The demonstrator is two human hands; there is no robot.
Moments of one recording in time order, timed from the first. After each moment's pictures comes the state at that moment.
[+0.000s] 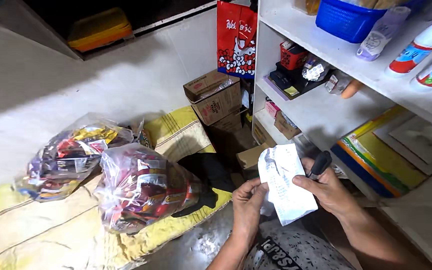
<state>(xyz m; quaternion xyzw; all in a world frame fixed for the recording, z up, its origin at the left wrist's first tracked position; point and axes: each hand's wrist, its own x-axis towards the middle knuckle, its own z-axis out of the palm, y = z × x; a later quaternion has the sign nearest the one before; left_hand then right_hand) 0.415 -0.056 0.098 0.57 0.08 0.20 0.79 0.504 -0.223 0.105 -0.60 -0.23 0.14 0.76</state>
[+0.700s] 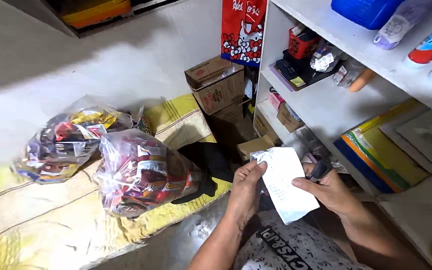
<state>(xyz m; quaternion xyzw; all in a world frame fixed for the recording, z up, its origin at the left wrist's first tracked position) 0.426 -0.041 0.125 0.44 0.12 0.05 0.89 0.489 -0.224 0.112 -0.66 -0.24 0.14 0.70</state>
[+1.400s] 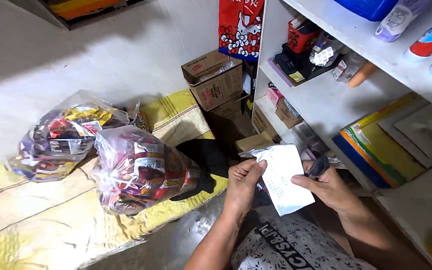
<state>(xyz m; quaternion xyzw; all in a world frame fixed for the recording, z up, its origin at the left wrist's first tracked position) 0.423 -0.035 0.116 0.54 0.06 0.12 0.83 0.492 -0.229 0.092 -0.64 -0.28 0.13 0.70</state>
